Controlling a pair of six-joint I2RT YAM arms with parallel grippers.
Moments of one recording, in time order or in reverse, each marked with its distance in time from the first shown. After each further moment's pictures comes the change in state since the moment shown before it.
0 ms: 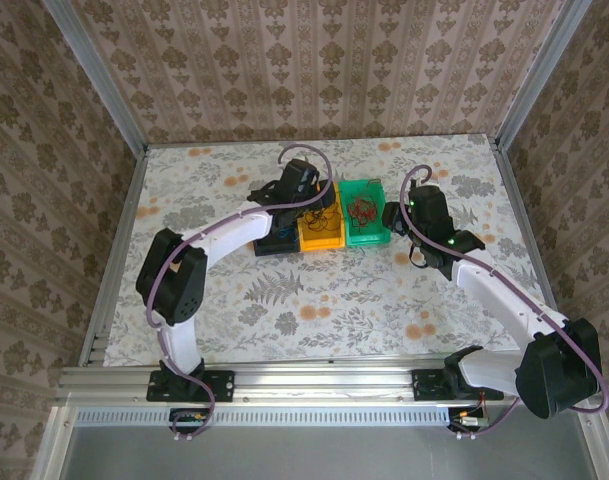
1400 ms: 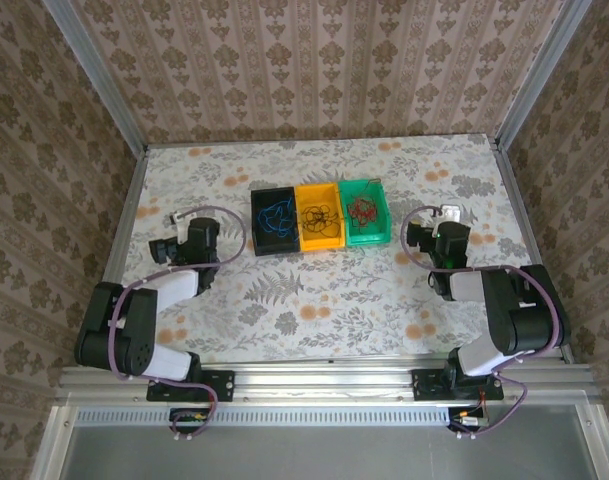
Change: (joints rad) left arm 0.455 -0.427 -0.900 0.544 -0.591 0.556; right arm -0.303 0.318 -0.475 1.001 -0.001 -0.403
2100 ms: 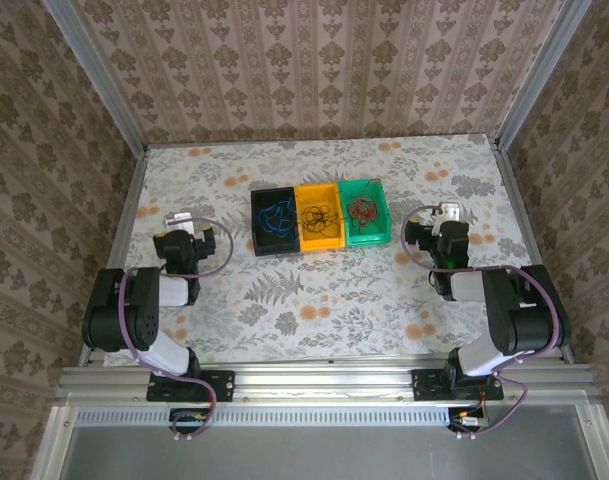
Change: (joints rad) left arm 0.206 0.135 -0.146 0.507 0.554 0.129; right arm -0.005 0.000 0.000 0.041 -0.053 -0.014
